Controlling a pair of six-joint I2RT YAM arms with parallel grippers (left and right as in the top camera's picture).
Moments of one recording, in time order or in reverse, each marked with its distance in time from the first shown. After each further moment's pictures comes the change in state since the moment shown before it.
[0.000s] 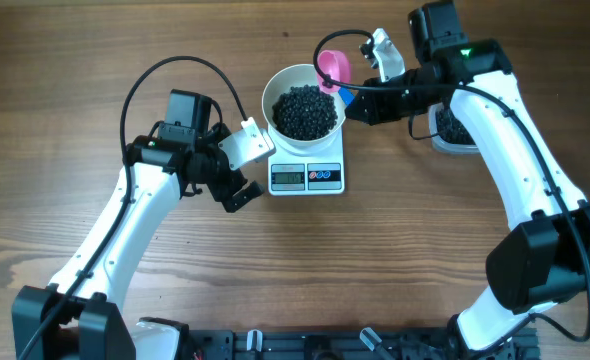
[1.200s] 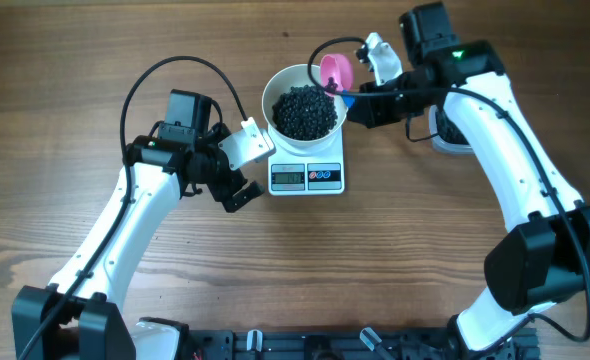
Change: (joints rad) left arm 0.000 0.000 0.000 0.000 0.000 0.000; right arm 0.021 0.000 0.000 -0.008 0.077 -0.005
